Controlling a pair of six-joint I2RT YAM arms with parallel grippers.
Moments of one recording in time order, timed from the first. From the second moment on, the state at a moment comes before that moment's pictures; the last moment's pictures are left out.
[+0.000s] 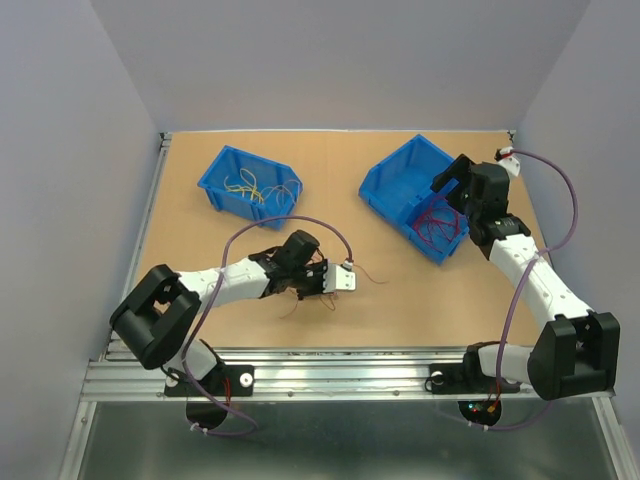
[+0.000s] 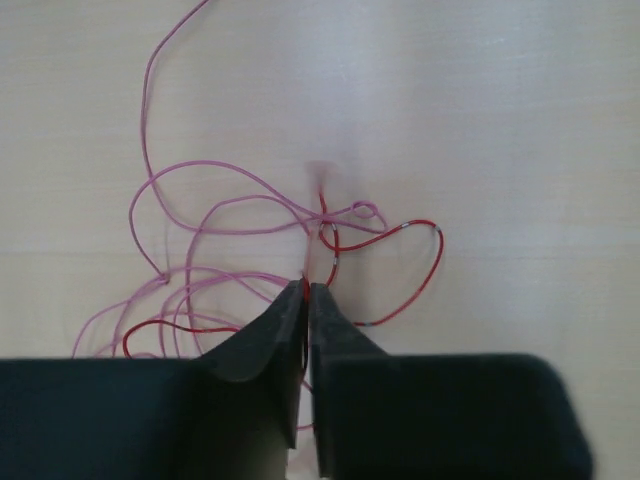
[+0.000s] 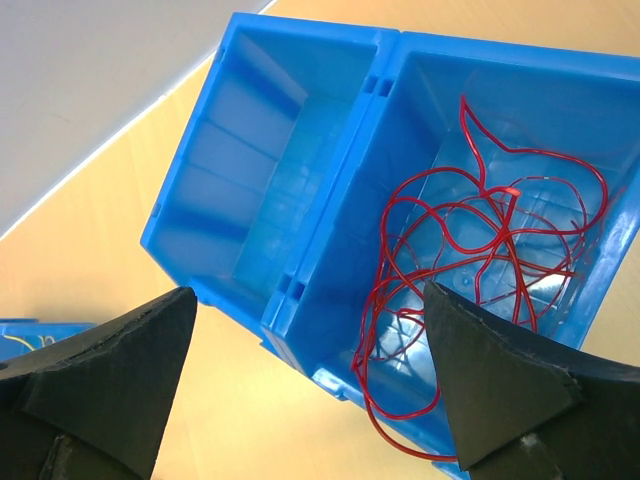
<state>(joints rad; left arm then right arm) -0.79 1.47 0.71 -0.15 0.39 0.76 0.13 1.24 0.93 -0.10 0.25 0.66</state>
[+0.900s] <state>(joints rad) -0.79 1.15 1.33 -0.45 0.26 0.52 0.52 1.33 0.89 0.25 -0.28 0.34</state>
